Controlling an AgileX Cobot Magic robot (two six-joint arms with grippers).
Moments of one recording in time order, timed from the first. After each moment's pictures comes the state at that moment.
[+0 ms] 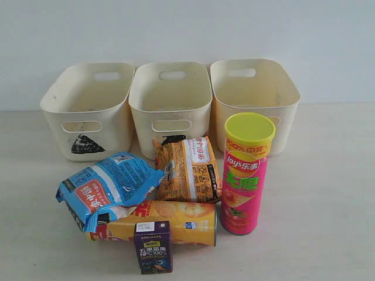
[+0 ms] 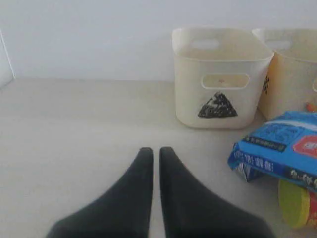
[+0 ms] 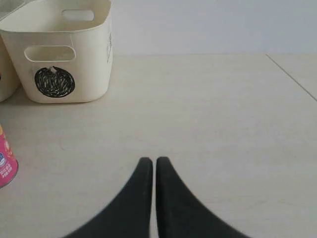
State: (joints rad) left arm 0.06 0.00 0.00 -0.03 0.24 0.00; right arm -0.02 0.01 -0.01 -0.03 0.33 0.03
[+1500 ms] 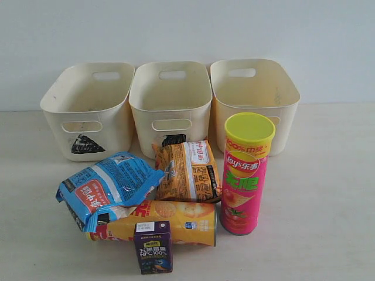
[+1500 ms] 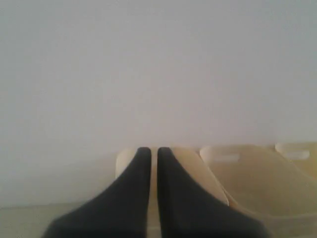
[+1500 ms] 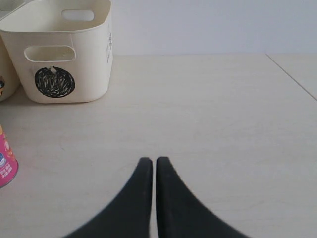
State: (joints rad) left arm 0.06 0.95 -0.49 0.47 -0.45 -0.45; right arm -0.02 0.01 -0.01 -0.03 0.33 0.03
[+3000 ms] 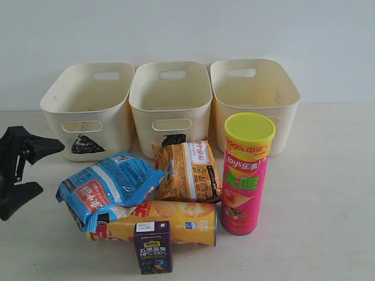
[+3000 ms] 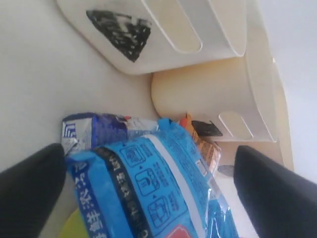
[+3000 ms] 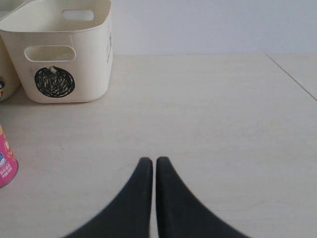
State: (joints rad) left arm 0.06 1.52 -0.43 0.86 -0.65 -1.66; right arm -0.02 0.01 -0.01 -0.03 0.33 0.03
